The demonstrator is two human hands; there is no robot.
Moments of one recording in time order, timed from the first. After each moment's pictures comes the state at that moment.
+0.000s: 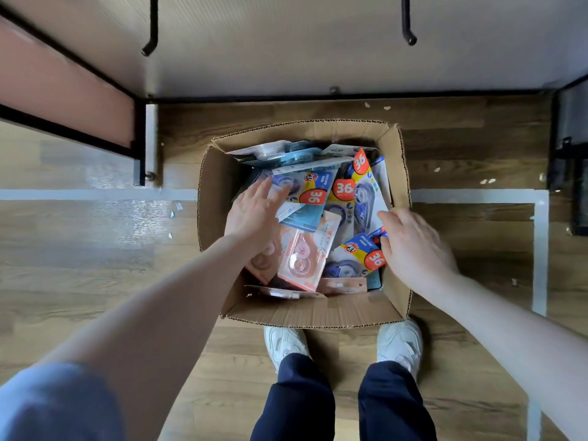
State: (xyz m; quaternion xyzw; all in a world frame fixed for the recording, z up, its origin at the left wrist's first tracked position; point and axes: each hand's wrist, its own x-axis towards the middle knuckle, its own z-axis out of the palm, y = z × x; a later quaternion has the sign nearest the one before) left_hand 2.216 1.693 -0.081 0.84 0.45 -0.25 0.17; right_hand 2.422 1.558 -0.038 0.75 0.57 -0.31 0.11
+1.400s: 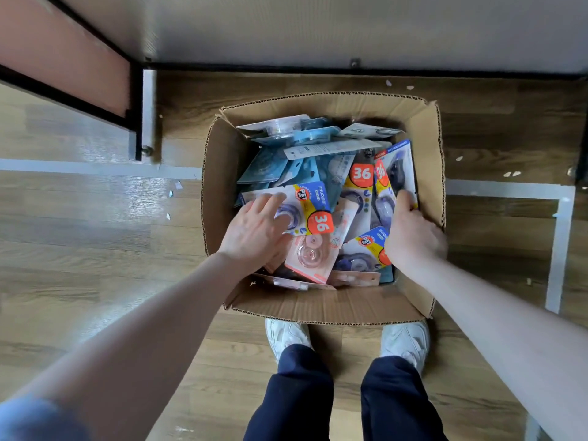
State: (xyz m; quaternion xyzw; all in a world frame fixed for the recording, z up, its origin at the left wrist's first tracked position) left_hand 2.169 1.664 -0.105 0.93 0.31 -0.15 0.12; right_hand 2.392 1.573 -0.093 0.84 0.41 -0.32 0.19
